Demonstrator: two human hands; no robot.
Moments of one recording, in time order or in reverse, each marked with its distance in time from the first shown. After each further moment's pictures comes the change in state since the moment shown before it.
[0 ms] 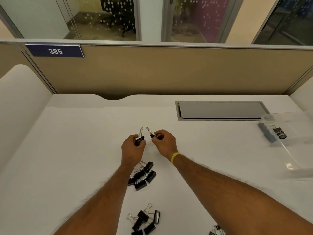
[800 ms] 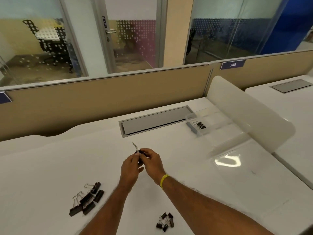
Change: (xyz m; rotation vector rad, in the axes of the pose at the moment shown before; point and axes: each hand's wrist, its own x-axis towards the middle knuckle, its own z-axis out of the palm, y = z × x) left_hand -0.138 0.100 0.113 -0.397 -0.477 0.022; right_hand -0.103 0.032 -0.150 0.409 0.173 0.049
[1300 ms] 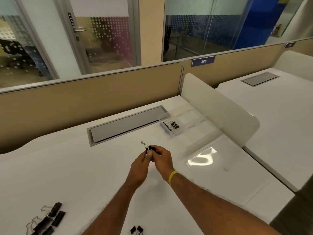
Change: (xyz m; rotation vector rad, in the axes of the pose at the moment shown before) left_hand 0.001 0.015 0.142 0.283 -0.316 0.103; right_hand 0.024 0.001 -0.153 0.047 0.270 0.009
